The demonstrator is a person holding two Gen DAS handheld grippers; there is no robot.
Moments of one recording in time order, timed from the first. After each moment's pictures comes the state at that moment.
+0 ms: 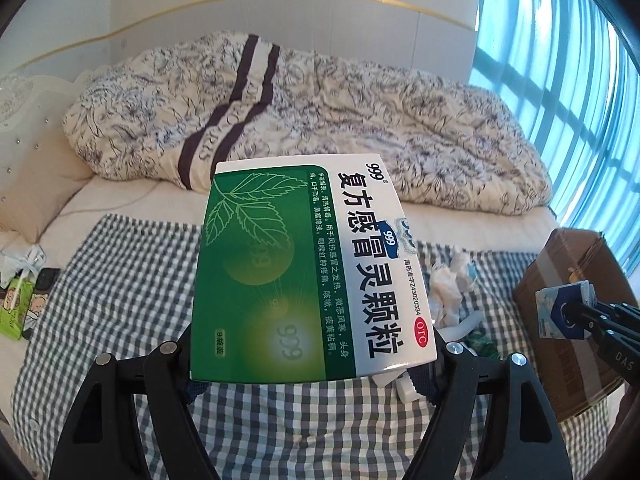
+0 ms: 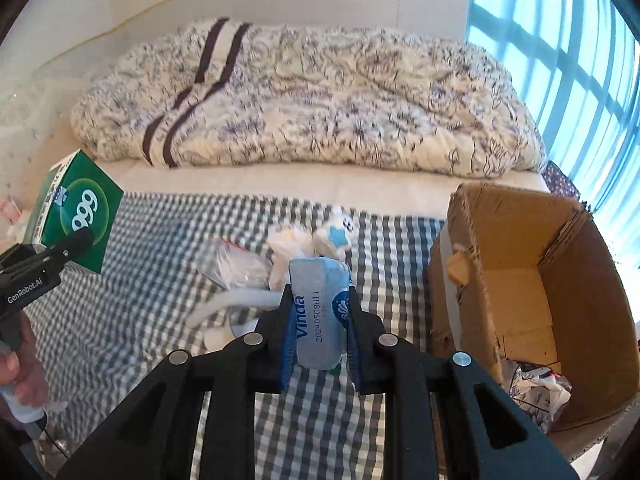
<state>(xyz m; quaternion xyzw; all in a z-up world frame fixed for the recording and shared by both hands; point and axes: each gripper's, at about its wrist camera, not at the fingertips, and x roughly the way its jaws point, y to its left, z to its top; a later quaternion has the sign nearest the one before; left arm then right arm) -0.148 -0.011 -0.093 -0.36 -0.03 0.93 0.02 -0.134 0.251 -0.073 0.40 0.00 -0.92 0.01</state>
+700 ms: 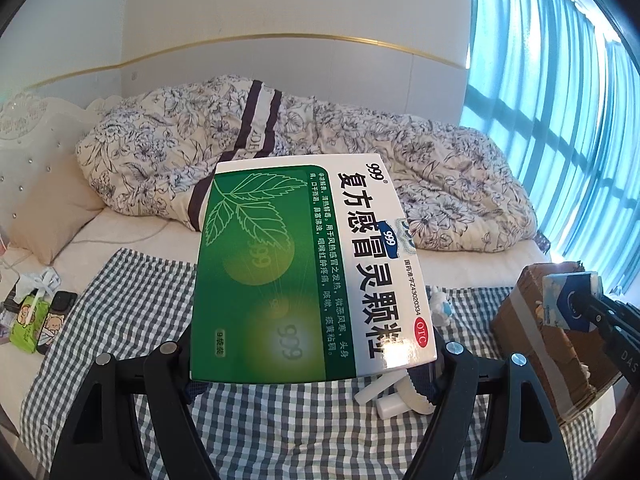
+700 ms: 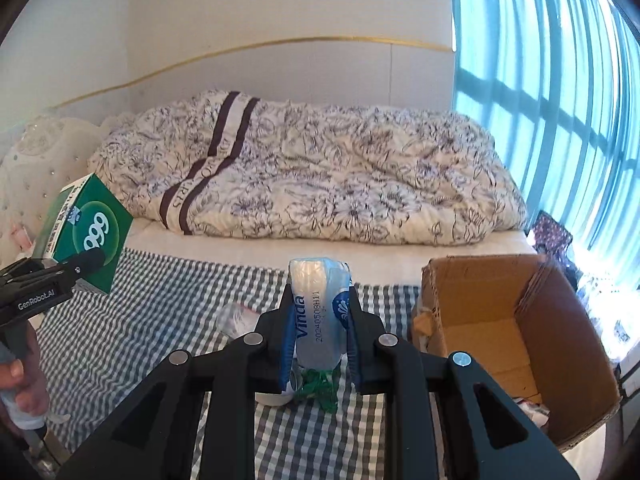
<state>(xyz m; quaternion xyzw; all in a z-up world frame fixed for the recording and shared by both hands) -0.115 -0.006 -0.042 -0.30 -0.03 0.95 0.02 -0.093 0.250 -0.023 0.28 0.00 -0.96 0.01</state>
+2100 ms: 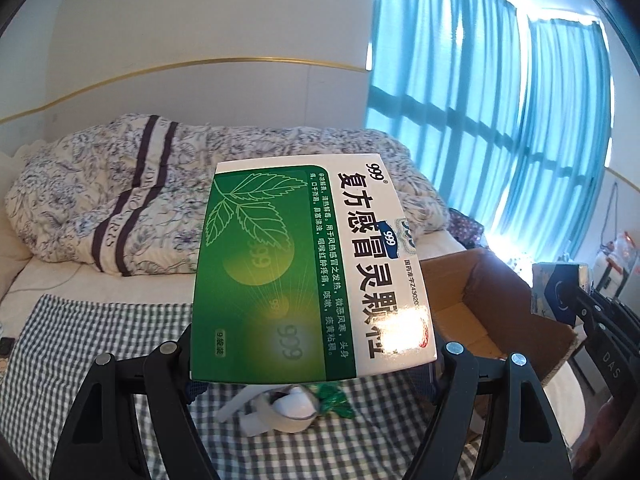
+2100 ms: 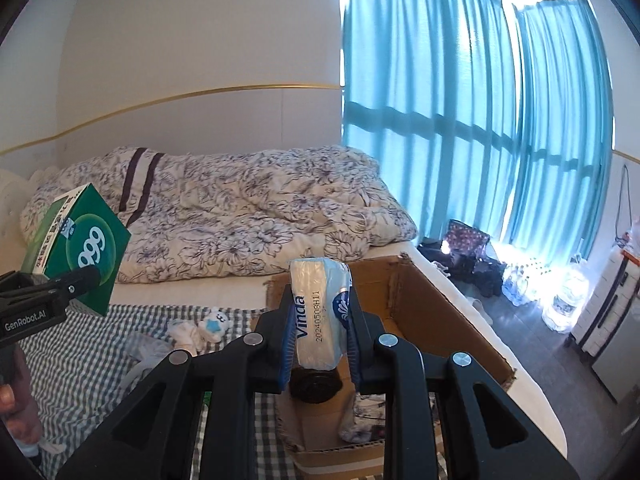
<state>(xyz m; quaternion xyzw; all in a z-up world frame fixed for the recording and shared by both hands) -0.088 0.149 -0.020 -0.26 0.01 0.95 0.17 0.003 0.362 -0.006 0.20 -0.03 -0.97 -0.15</state>
